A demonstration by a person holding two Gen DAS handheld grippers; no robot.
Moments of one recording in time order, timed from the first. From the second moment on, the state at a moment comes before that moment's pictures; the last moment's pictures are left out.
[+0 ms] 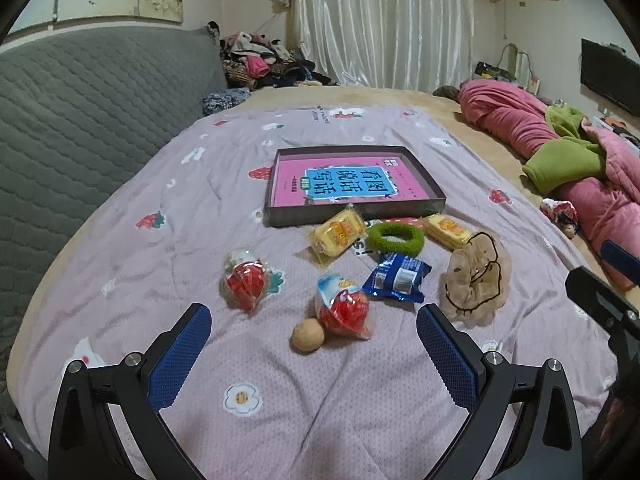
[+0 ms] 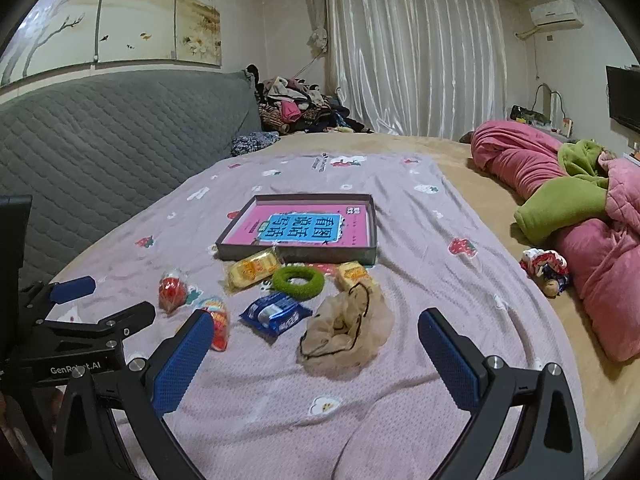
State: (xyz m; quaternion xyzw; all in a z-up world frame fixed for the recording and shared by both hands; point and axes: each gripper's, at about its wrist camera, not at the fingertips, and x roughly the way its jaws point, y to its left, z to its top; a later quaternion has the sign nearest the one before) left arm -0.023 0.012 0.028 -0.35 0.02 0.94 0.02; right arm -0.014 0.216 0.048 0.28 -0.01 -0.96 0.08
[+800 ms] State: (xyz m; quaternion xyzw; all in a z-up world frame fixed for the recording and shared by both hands) left arm -0.103 0.032 -0.041 -0.44 0.01 0.90 0.03; right arm -0.098 0.225 -0.011 0.37 0.01 -0.93 0.05
